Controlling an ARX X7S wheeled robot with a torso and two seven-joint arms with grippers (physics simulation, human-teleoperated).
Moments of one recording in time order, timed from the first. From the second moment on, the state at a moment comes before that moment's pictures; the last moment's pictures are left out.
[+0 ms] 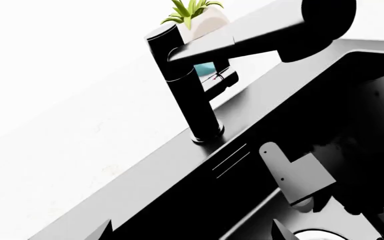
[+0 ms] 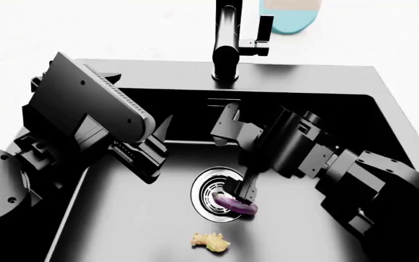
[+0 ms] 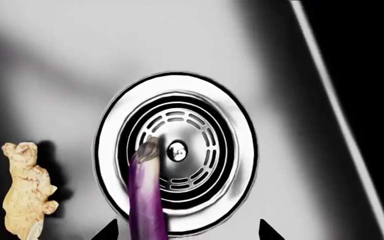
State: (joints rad) left arm -1.21 -0.86 0.53 0.68 -1.40 -1.12 -0.50; right arm 1.38 0.22 -1.26 0.54 0.33 1.04 -0.87
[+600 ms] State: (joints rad) left arm -1.21 -0.85 0.55 0.68 -1.40 -1.11 -0.51; right arm 1.33 0.16 -1.35 0.68 0.31 0.99 -0.93
